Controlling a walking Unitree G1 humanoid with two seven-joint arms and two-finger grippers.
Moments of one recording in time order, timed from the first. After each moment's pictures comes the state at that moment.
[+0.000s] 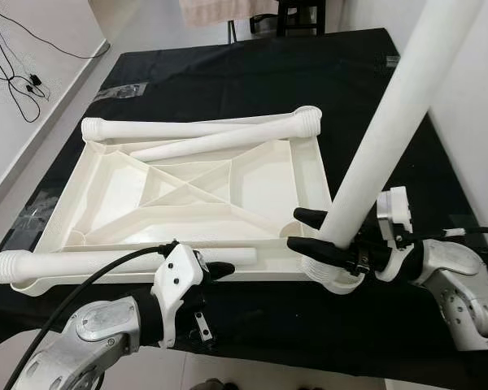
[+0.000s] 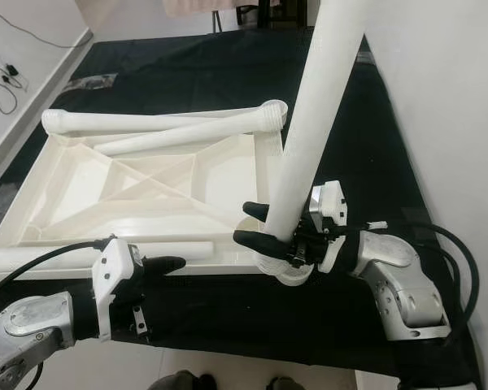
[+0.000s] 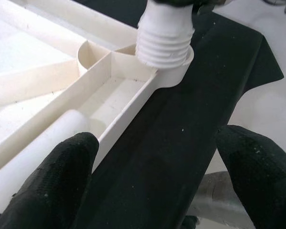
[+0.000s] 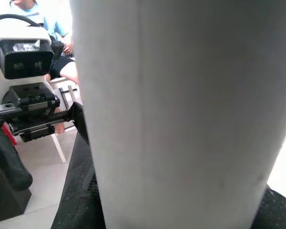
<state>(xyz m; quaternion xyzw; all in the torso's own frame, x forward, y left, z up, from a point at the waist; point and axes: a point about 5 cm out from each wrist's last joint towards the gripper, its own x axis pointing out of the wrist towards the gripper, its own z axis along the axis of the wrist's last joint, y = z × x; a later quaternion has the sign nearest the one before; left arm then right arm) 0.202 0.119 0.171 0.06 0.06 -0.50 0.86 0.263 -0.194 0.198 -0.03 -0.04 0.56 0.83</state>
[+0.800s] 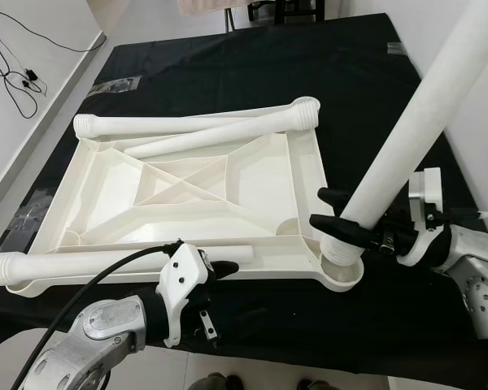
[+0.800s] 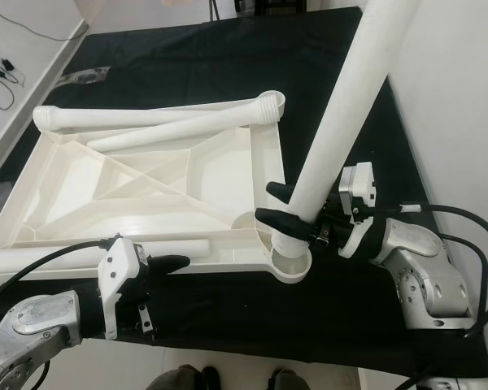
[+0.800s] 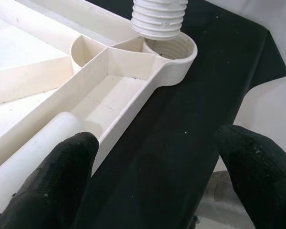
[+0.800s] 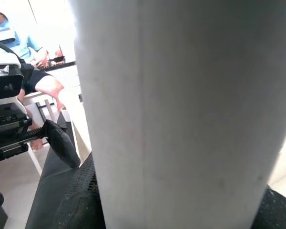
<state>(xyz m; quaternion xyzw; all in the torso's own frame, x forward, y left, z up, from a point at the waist) 0.206 0.113 0.170 0.06 0.05 -0.50 0.86 0.271 -0.213 0.214 -0.03 -0.07 0.52 0.85</state>
